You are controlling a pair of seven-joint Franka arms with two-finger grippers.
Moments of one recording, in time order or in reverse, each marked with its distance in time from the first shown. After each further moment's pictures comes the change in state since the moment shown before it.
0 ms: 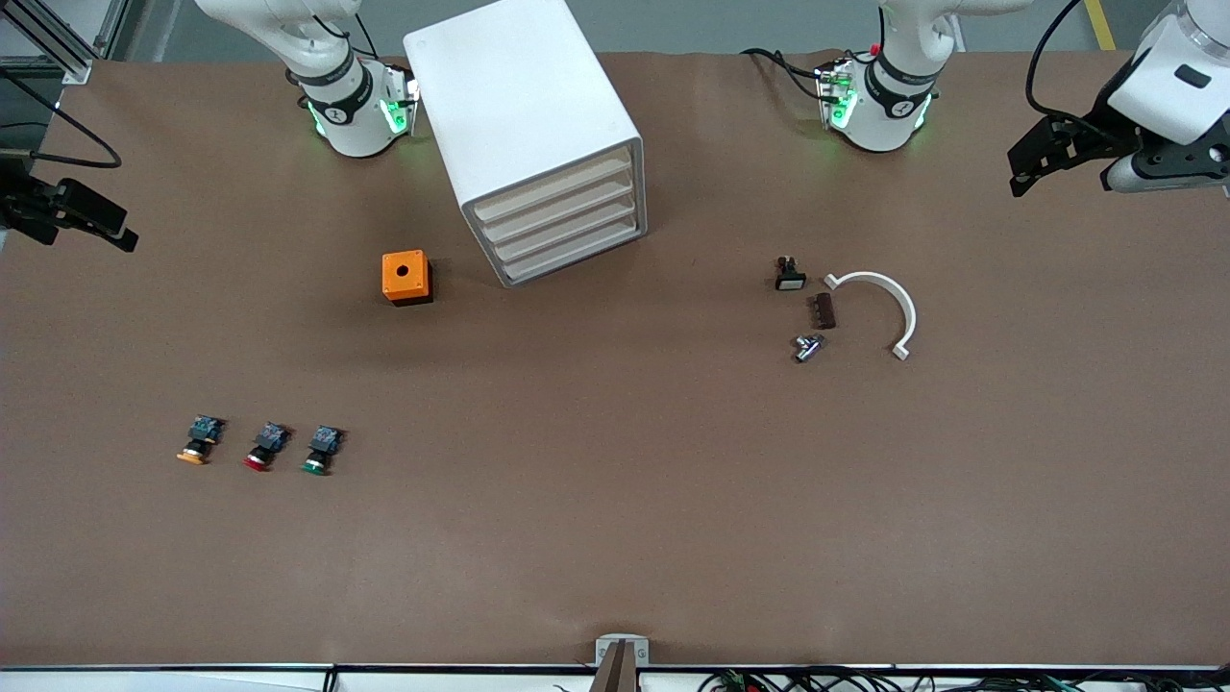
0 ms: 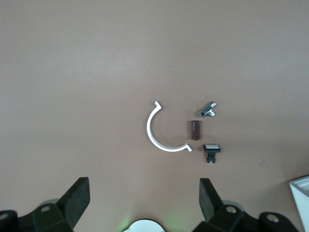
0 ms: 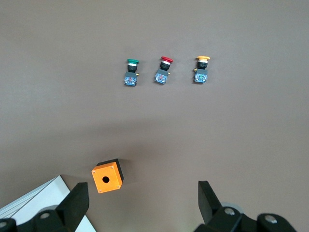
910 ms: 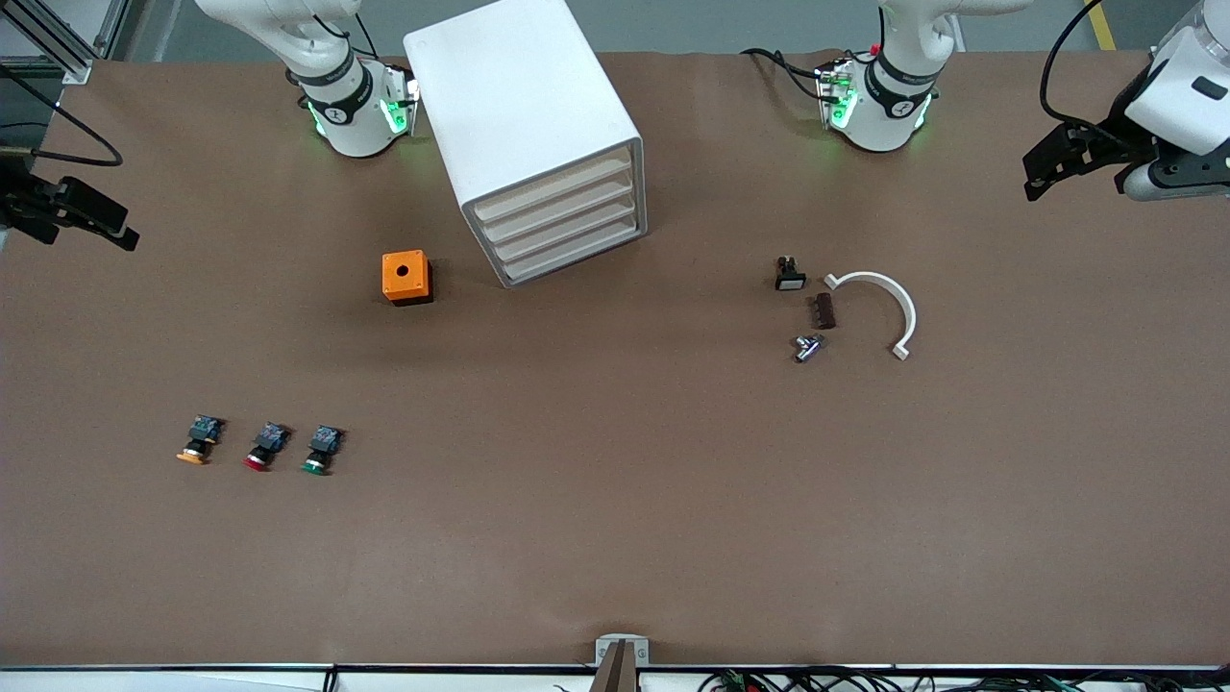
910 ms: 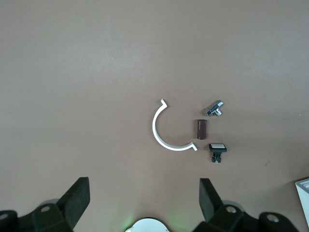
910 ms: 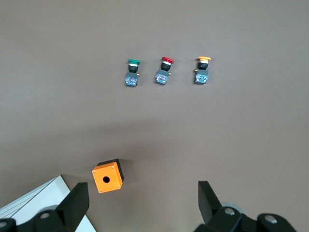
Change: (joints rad) left arm 0.009 0.006 0.029 -0.008 -0.006 0.001 0.022; right arm 0.001 -0.001 0.002 -0.001 0.000 0.001 0.000
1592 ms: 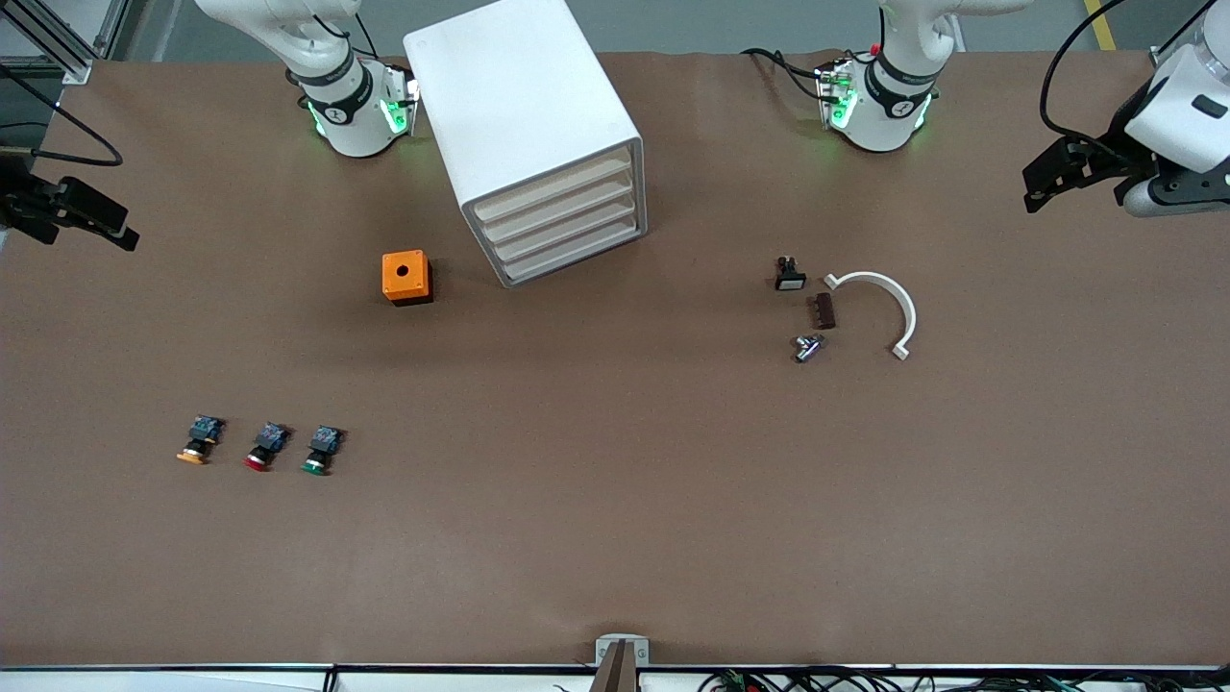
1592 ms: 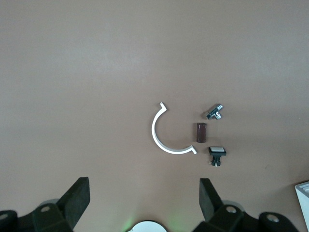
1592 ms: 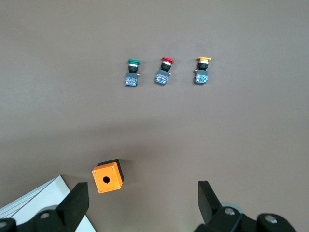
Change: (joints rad) left arm 0.002 0.052 0.001 0.046 0.000 0.003 0.000; right arm 0.000 0.000 0.000 0.000 0.000 0.001 0.000
